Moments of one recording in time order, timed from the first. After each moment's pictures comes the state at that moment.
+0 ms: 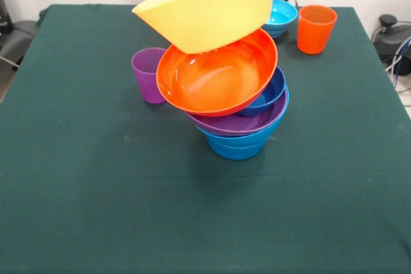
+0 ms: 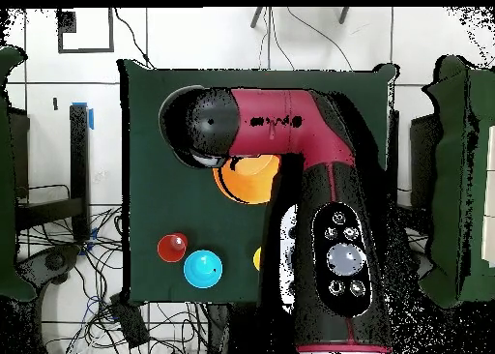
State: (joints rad) arm -0.26 -0.84 0.20 1.40 -0.18 1.03 2.25
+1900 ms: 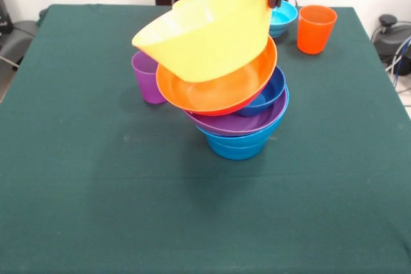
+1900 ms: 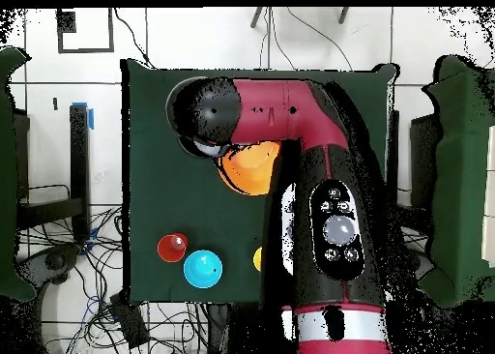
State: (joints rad) arm -0.26 -0.74 0.21 1.33 -0.20 1.03 2.25
